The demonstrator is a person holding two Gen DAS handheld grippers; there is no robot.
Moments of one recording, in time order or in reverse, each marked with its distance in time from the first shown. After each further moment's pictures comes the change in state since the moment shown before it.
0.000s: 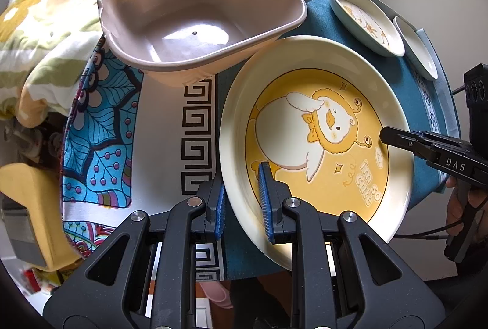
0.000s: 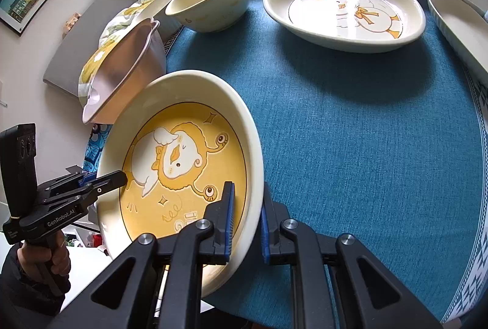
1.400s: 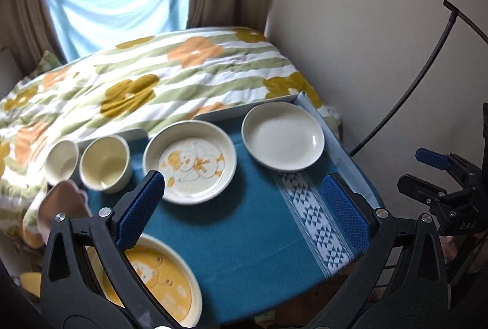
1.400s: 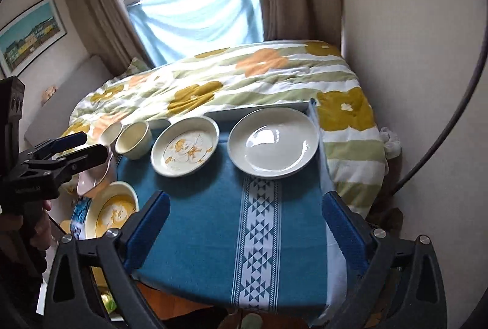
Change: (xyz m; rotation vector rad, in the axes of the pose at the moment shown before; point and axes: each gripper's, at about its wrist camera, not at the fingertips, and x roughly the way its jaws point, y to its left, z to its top) left arm -0.095 -0.327 0.127 0.359 -0.306 -0.081; right arm -0.274 -0.152 -0.023 0.127 -0.459 -0.299
